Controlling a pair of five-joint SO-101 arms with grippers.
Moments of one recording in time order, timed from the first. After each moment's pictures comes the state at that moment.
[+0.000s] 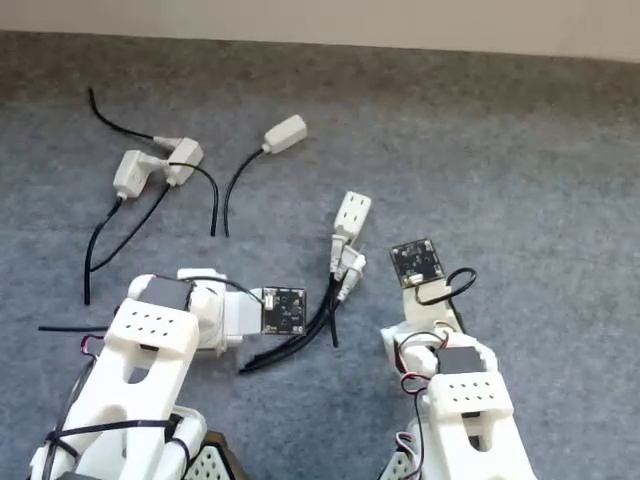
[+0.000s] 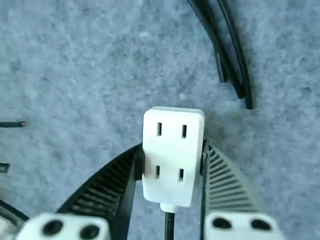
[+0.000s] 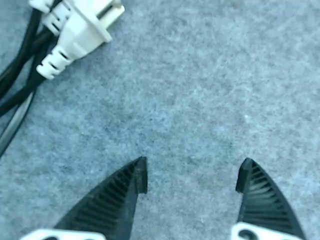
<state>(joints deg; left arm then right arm) 4.4 -39.4 63.0 61.8 -77.4 -9.8 -57.1 85.3 40.9 13.1</state>
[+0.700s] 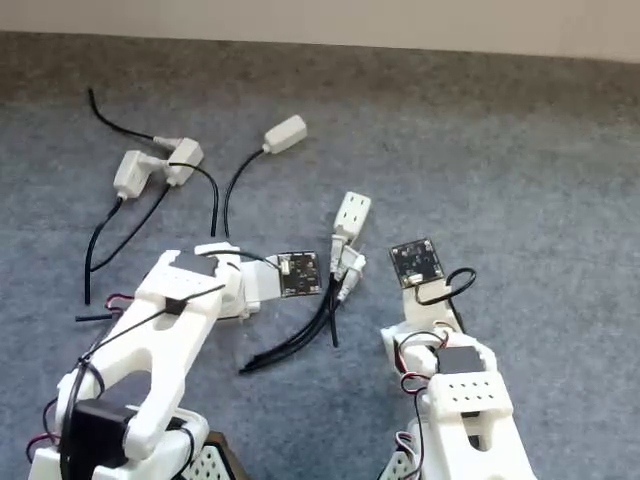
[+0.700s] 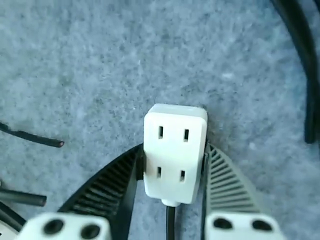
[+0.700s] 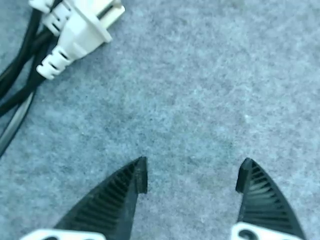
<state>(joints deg) 9.9 -13.2 55.5 44.9 -67.4 -9.8 -57.1 85.3 40.9 13.1</state>
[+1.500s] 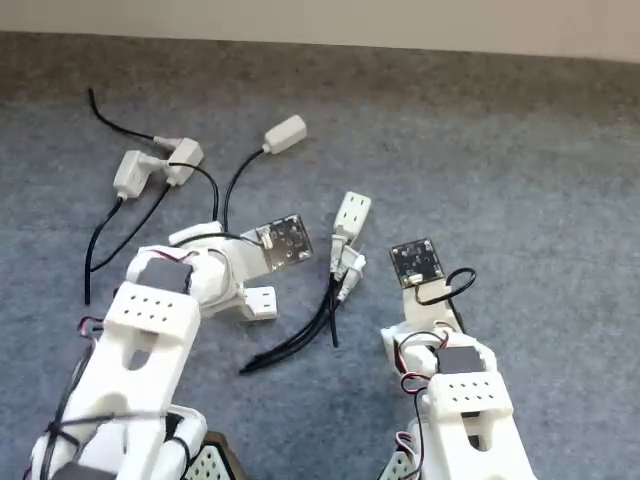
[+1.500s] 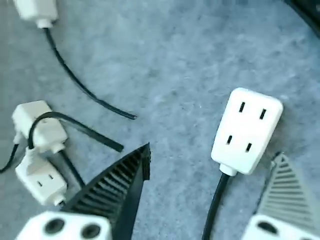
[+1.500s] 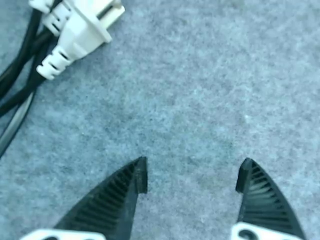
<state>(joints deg) 4.8 -36.9 54.6 50.6 -57.0 -9.8 -57.1 85.3 40.9 13.1</state>
